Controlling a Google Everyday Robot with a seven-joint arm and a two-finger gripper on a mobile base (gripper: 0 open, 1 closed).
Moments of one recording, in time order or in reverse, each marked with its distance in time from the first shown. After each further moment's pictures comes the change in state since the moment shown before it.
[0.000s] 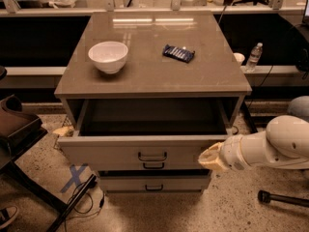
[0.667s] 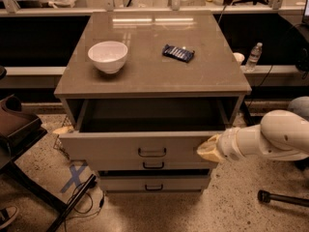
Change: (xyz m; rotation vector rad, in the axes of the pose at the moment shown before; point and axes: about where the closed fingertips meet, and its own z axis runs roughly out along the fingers) arm -0.002 -0.035 0.014 0.046 -0.008 0.006
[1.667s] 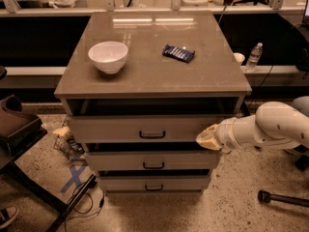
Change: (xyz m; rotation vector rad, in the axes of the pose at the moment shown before) arm -0.006 -0.046 0.014 0.046 -0.021 0.002
